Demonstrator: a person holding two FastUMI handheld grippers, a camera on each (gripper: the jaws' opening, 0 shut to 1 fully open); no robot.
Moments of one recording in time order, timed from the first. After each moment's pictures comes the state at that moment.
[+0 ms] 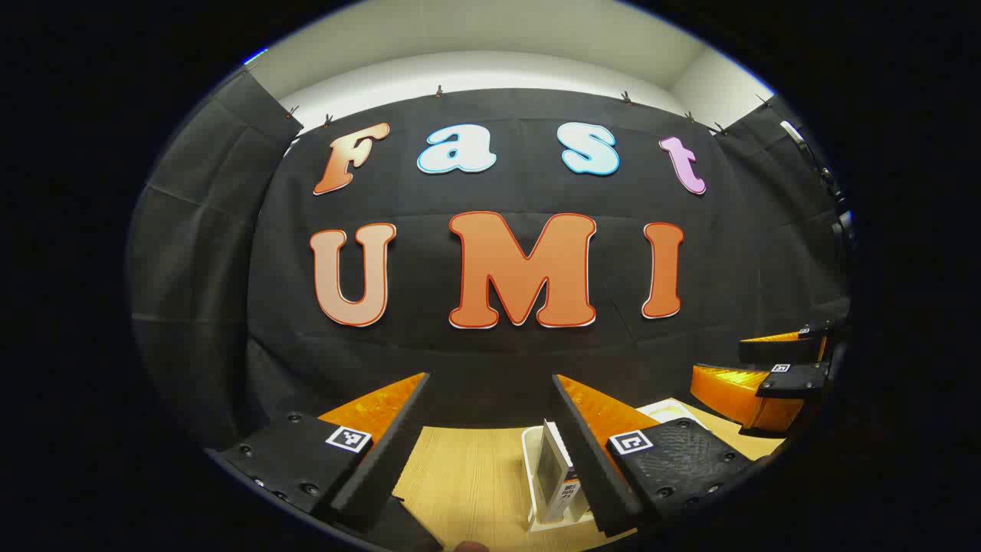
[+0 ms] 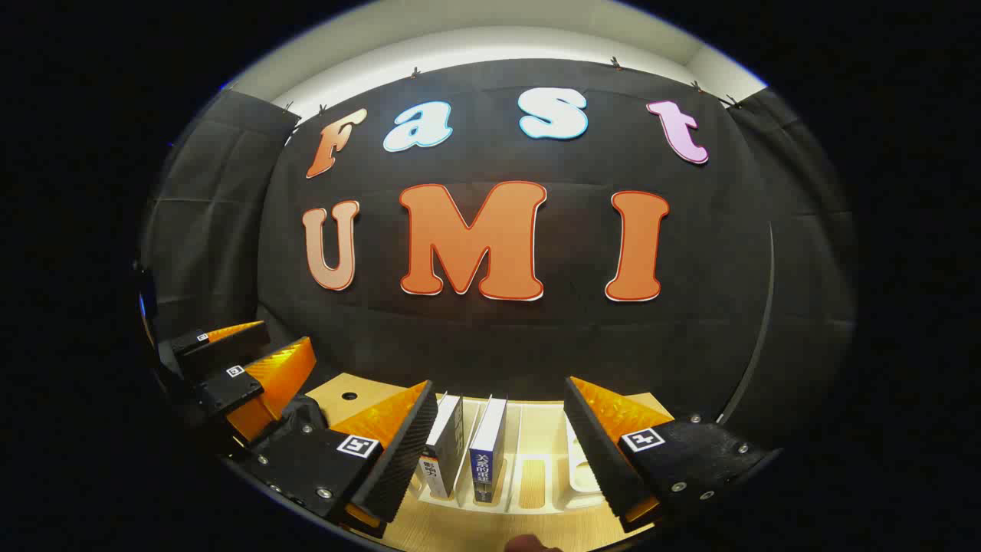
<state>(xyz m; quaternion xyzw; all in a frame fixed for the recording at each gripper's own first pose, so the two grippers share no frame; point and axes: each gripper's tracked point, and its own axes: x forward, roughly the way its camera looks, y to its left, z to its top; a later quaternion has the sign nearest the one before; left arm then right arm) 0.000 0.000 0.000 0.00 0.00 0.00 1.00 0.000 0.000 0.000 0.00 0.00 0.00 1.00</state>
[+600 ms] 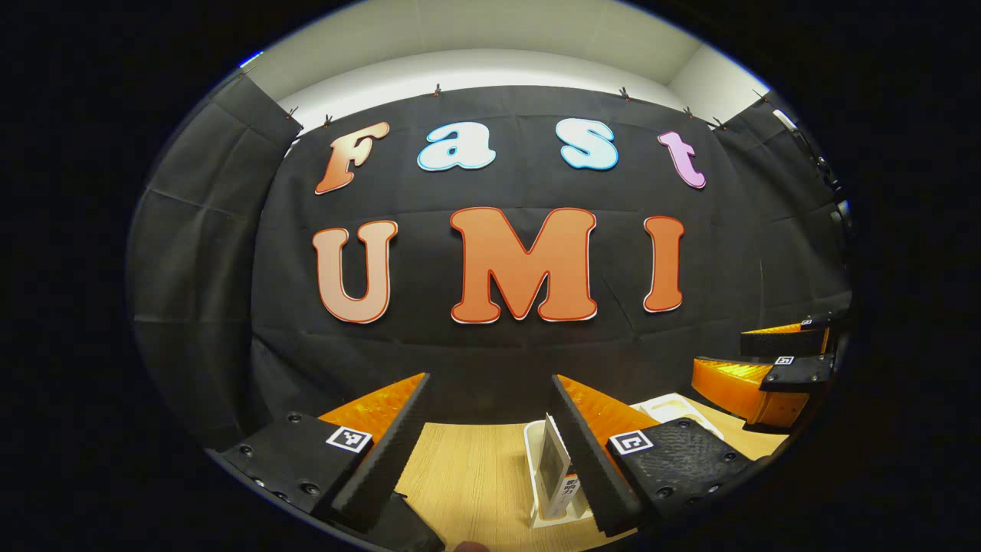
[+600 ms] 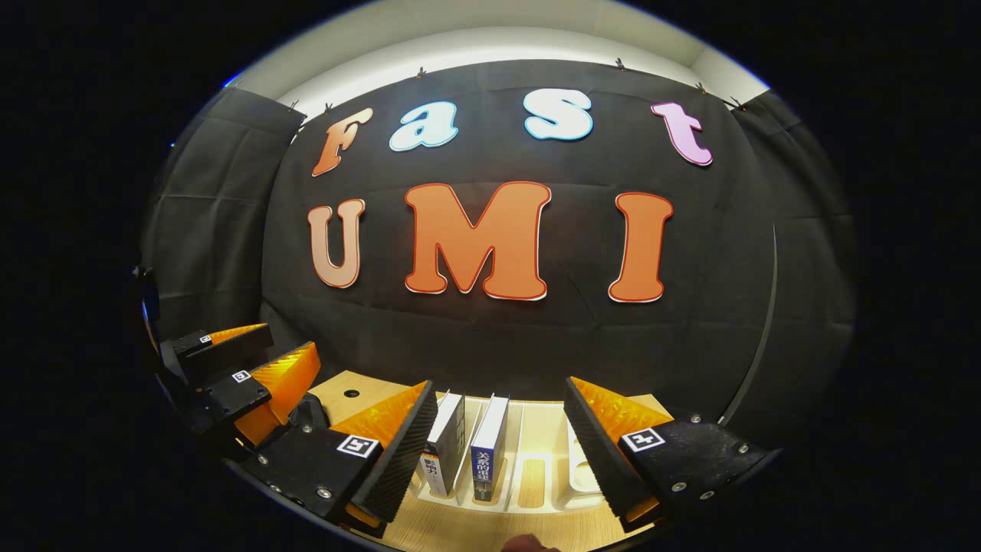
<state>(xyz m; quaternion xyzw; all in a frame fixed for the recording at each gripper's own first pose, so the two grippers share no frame) -0.002 -0.003 -0.010 0.01 0.01 0.00 1.00 -0.002 0.003 -0.003 -0.01 0.00 0.01 1.00</state>
